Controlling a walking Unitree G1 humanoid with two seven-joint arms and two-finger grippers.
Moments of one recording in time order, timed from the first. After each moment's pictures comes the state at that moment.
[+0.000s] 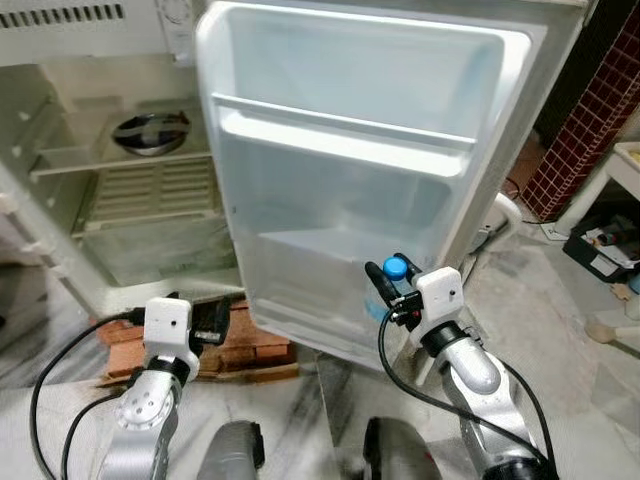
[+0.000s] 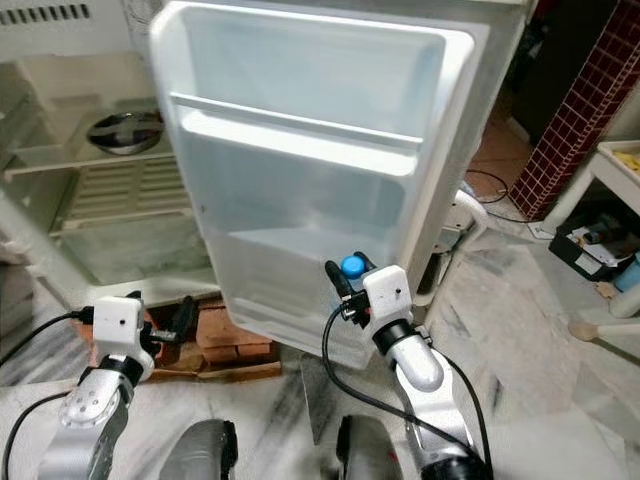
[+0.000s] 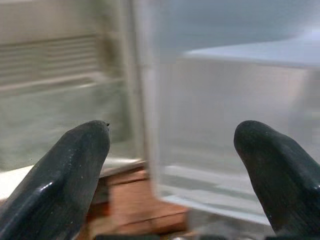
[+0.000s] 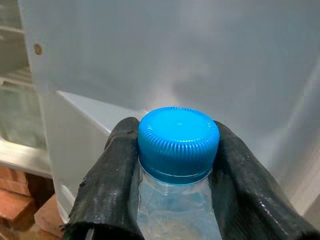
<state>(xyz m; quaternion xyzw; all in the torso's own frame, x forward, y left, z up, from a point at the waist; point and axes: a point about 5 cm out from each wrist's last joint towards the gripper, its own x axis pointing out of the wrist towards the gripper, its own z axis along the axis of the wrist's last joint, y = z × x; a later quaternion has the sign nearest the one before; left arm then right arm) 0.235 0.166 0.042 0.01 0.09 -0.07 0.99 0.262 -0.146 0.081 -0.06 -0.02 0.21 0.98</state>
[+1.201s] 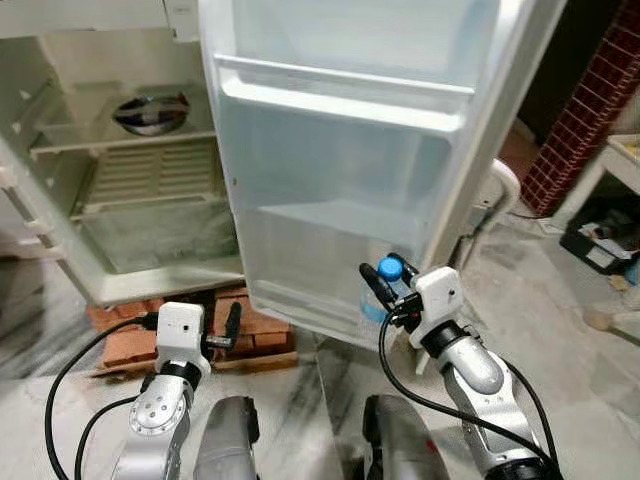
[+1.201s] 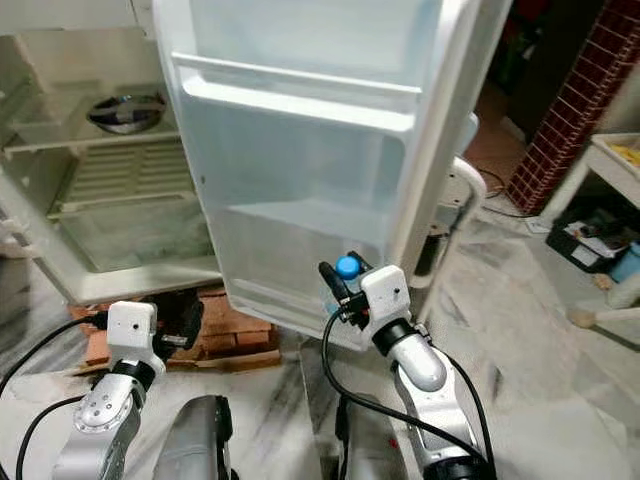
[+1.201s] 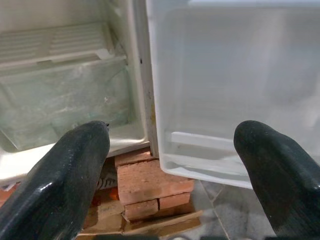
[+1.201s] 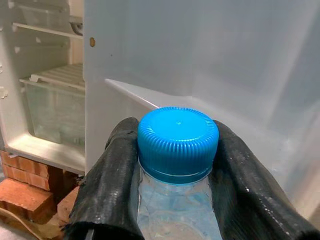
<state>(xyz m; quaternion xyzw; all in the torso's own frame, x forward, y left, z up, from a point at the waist) 0.234 0.178 0.040 0.03 0.09 -0.03 0.99 0.267 -0.129 0.090 -0.06 -0.05 0.25 0.96</state>
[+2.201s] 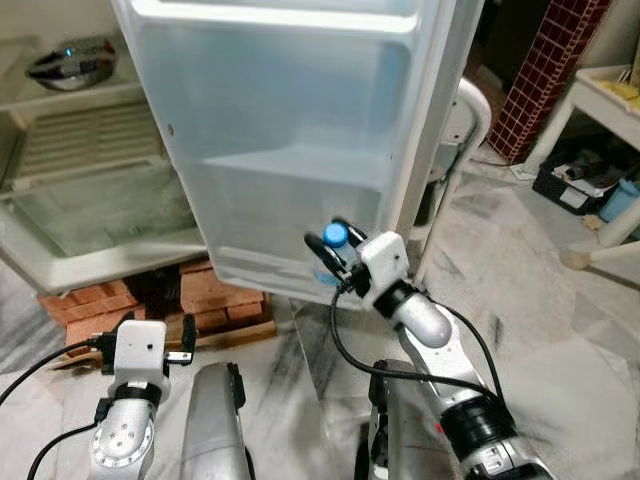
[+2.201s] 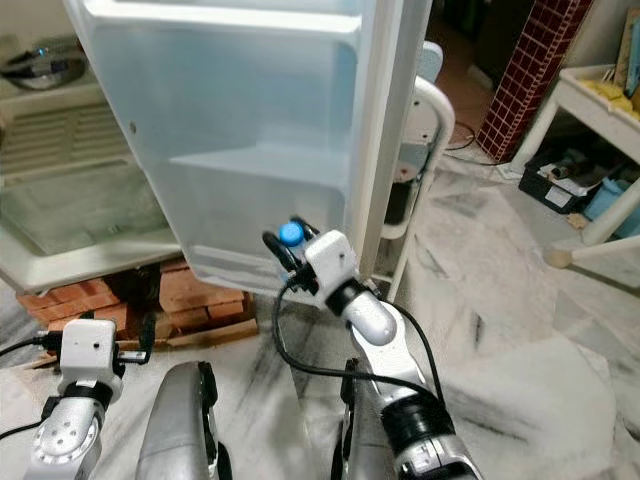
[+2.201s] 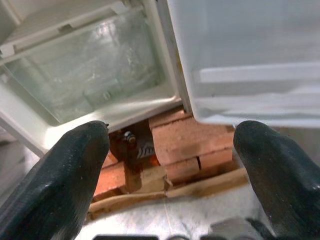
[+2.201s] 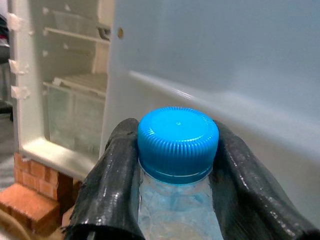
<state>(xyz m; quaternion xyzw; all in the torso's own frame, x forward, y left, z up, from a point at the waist) 0.200 0.211 0.050 0.13 0.09 0.04 0.99 0.310 -0.059 0.130 -0.07 -0.15 0.34 0.93</state>
